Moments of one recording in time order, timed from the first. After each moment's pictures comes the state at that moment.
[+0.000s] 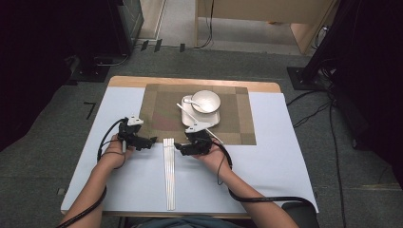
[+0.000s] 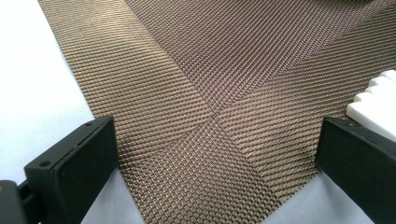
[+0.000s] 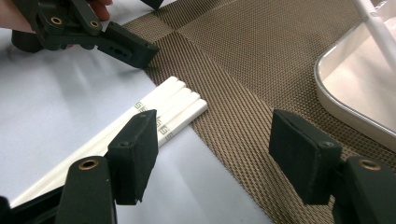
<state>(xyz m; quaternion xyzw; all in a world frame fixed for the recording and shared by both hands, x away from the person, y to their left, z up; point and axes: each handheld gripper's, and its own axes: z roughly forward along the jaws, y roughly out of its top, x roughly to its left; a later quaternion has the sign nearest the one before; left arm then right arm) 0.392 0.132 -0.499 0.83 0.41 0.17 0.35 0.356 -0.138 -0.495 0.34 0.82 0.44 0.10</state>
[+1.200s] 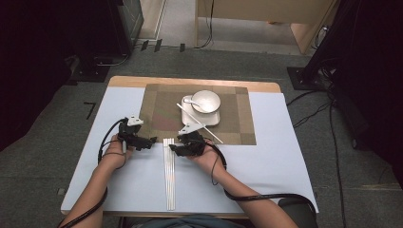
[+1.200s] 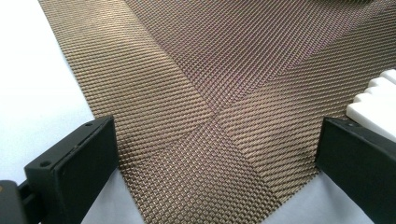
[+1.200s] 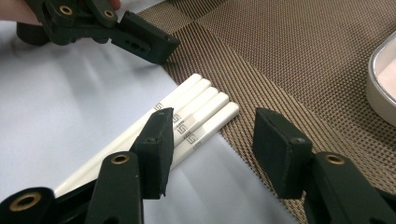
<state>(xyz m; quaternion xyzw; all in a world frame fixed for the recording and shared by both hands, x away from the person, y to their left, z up) 0.392 0.132 -0.499 0.83 0.41 0.17 0.35 0.355 -0.118 -0.500 0.33 0.84 0.43 0.09</state>
